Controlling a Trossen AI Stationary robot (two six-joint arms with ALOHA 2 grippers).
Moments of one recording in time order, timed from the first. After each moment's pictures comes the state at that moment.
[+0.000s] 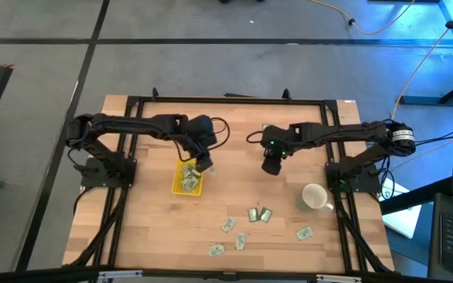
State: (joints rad) left arm 0.21 1.51 1.11 -0.59 0.36 -0.36; right arm -0.15 1.43 0.98 -0.72 0.01 0.33
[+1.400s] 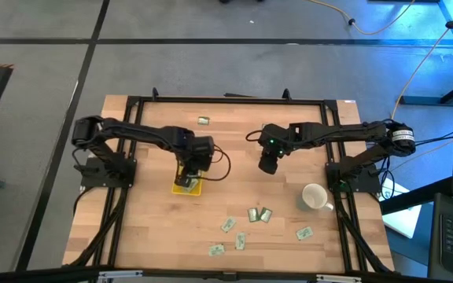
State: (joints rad) left arm 0.09 1.60 1.12 -0.86 0.20 0.31; right arm -0.15 1.43 0.98 -0.63 0.01 0.33
